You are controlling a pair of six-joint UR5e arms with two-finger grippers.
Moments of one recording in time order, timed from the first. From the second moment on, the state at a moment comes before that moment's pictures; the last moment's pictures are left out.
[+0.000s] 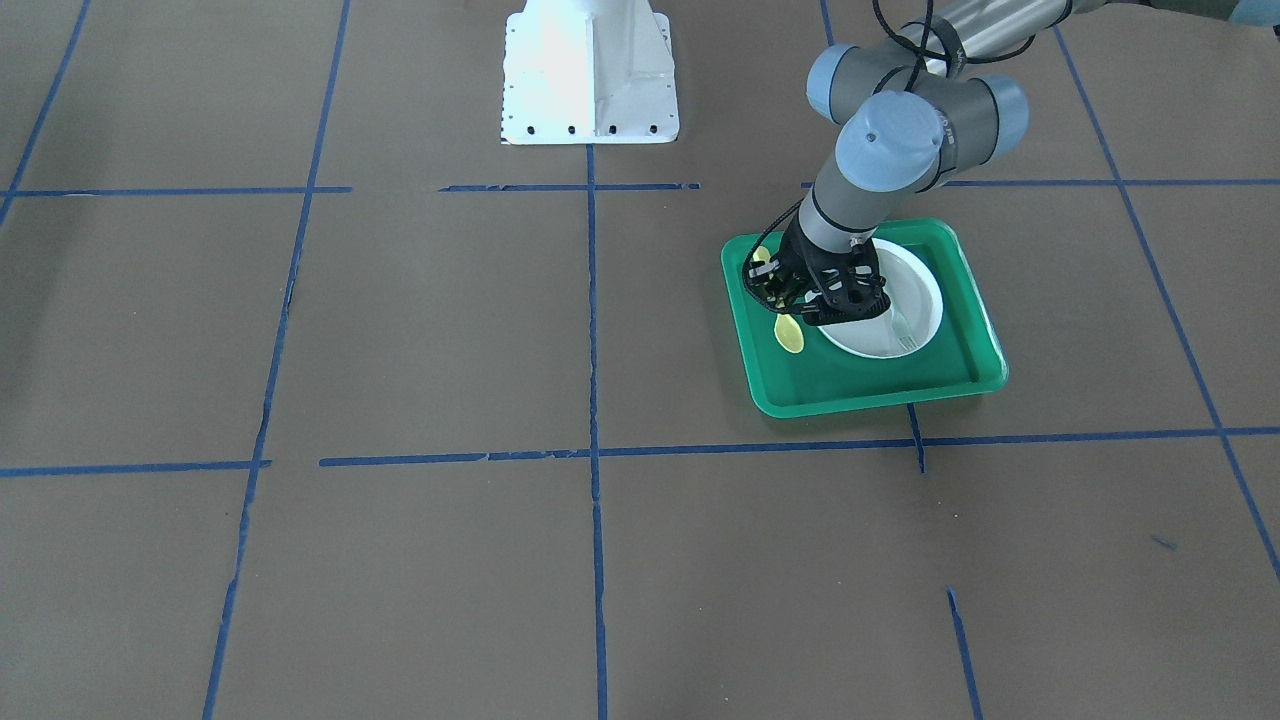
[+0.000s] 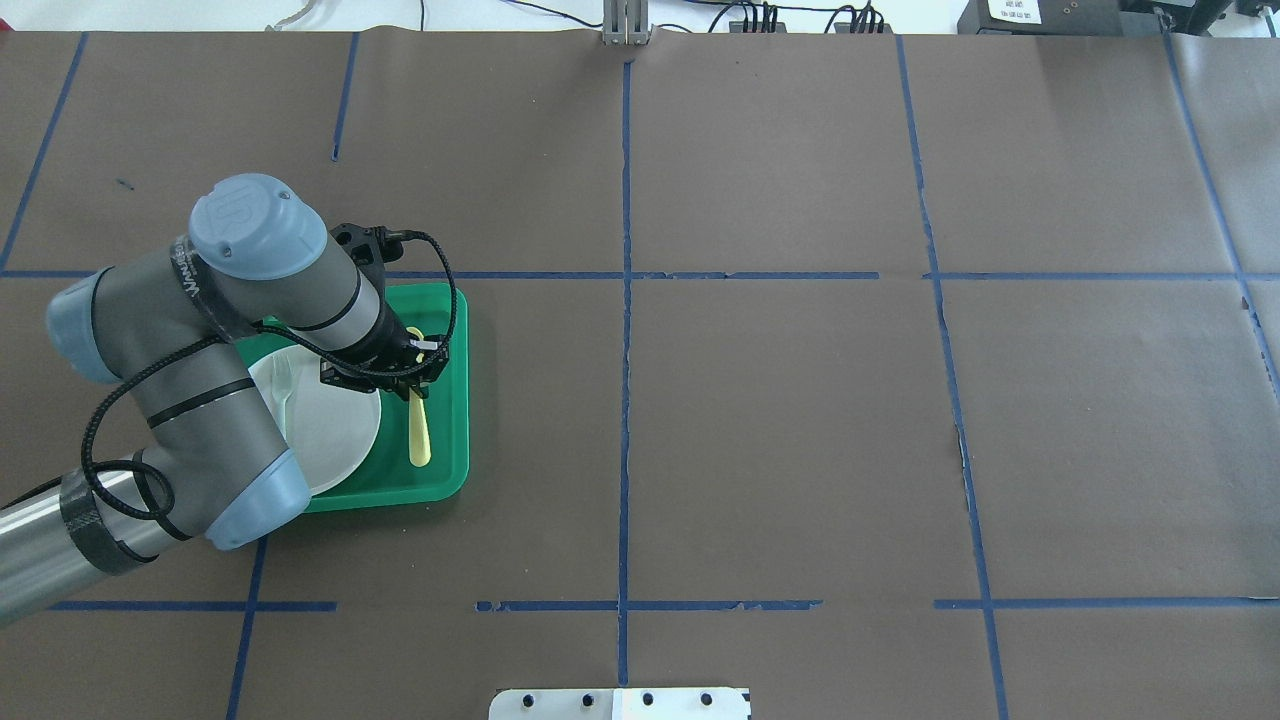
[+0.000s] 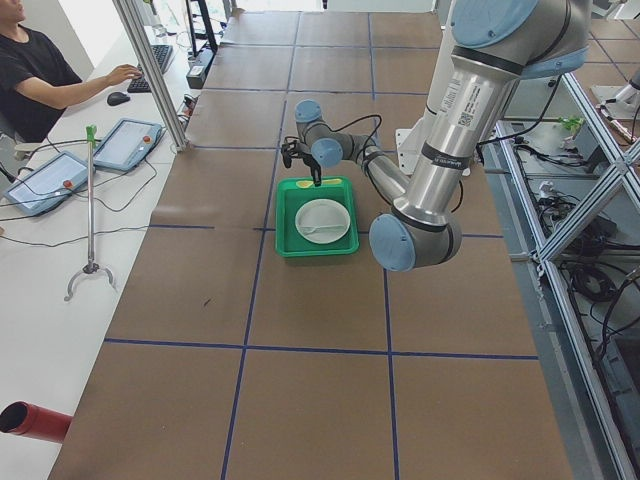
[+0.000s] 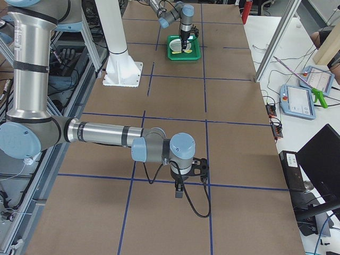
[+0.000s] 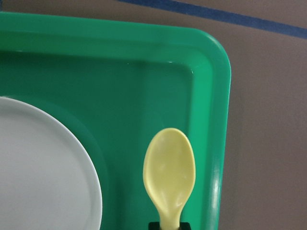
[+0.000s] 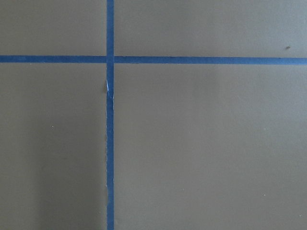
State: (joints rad) left arm -0.65 -2.01 -1.71 -1.74 -2.10 -1.26; right arm 1.58 -1.70 1.64 -1.50 2.28 0.01
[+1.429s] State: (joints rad) left arm -0.65 -1.99 -1.76 -1.78 -2.08 -1.25; right arm 1.58 -1.70 1.64 -1.50 2.28 0.01
